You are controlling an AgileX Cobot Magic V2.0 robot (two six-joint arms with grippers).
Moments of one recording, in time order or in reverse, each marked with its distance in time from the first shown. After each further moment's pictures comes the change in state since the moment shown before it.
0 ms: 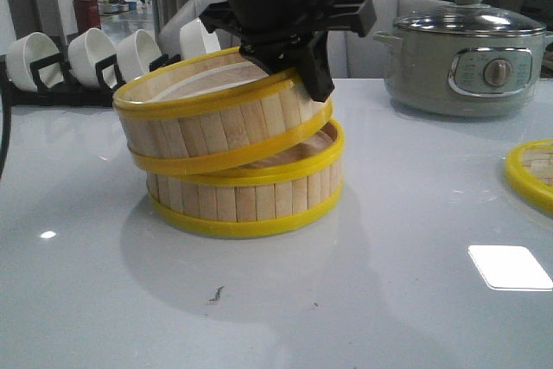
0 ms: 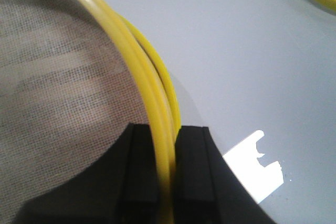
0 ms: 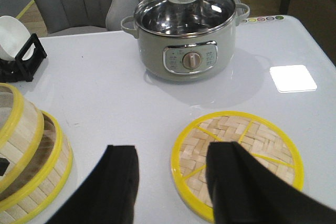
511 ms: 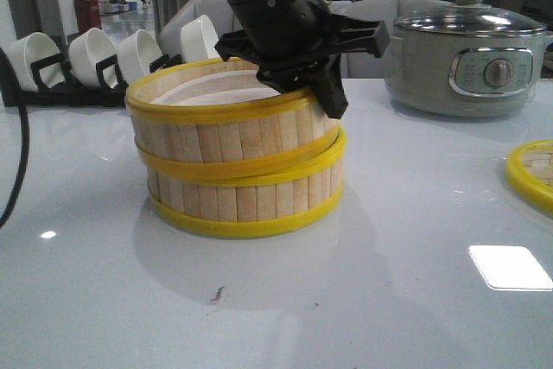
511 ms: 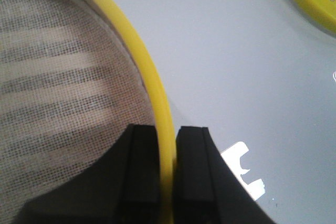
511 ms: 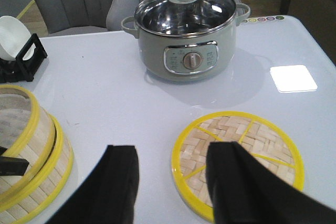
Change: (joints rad) left arm -0.002 0.060 -0.003 -0.085 -0.075 -0.004; right arm 0.000 0.000 0.000 0.000 0.000 0.000
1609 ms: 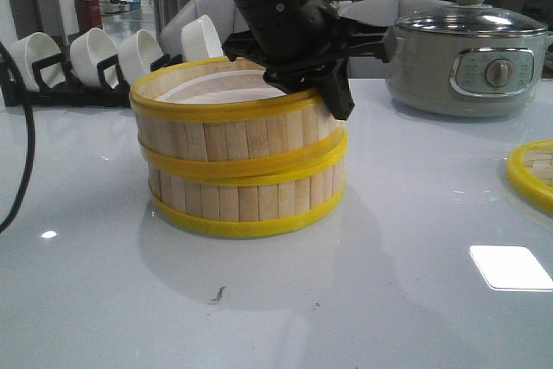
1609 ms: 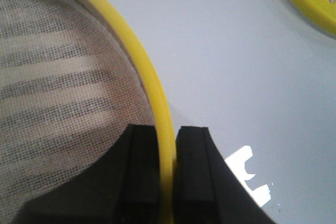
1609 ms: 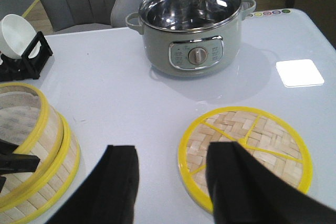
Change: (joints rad) left arm -0.023 0.003 0.000 0.022 -0.021 -0.005; right arm 0.000 0.000 0.000 0.024 0.014 0.000
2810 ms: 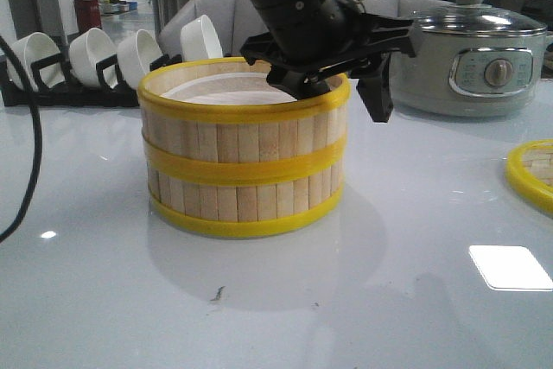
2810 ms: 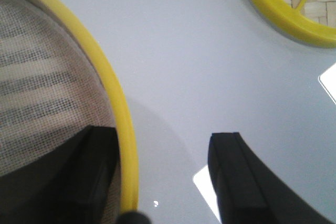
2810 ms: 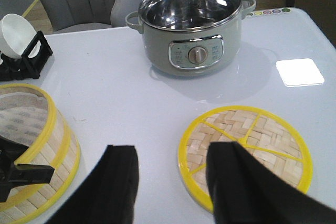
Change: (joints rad) left arm -0.019 0.002 0.000 -0.039 -0.017 0.015; right arm 0.000 0.000 0.000 0.002 0.002 0.000
